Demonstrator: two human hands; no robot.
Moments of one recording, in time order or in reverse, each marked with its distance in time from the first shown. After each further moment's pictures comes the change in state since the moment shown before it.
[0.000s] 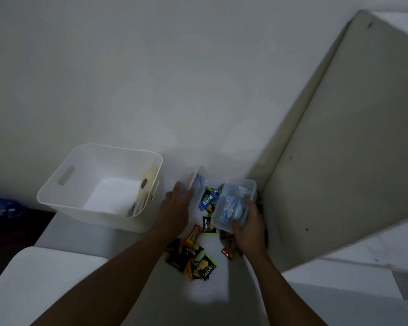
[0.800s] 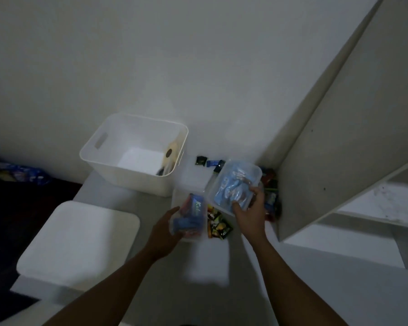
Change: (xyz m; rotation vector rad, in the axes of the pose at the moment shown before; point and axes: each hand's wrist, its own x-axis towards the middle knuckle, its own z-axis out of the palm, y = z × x) left_hand -0.190 -0.067 0.007 -0.743 -0.078 -0.252; right_hand -0.090 -0.036 0.025 0.303 -0.035 0.102
